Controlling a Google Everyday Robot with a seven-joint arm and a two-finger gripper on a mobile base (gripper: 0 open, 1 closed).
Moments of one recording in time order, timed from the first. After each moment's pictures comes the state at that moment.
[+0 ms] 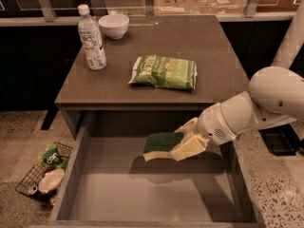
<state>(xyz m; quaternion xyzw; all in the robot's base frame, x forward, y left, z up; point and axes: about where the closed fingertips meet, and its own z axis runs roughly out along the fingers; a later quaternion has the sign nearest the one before) 0.454 -0.082 0.755 -0.52 0.76 0.30 0.25</state>
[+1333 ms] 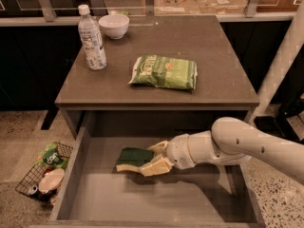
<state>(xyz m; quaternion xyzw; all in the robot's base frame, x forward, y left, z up) 0.468 0.004 0.652 -0.49 0.72 0.37 0.33</state>
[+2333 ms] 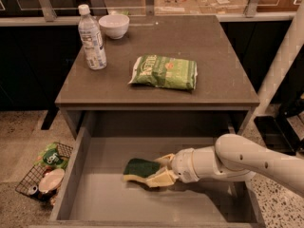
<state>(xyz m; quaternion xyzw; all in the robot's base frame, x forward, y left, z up) 0.451 -0.015 0.605 -0.45 0.75 0.36 0.32</state>
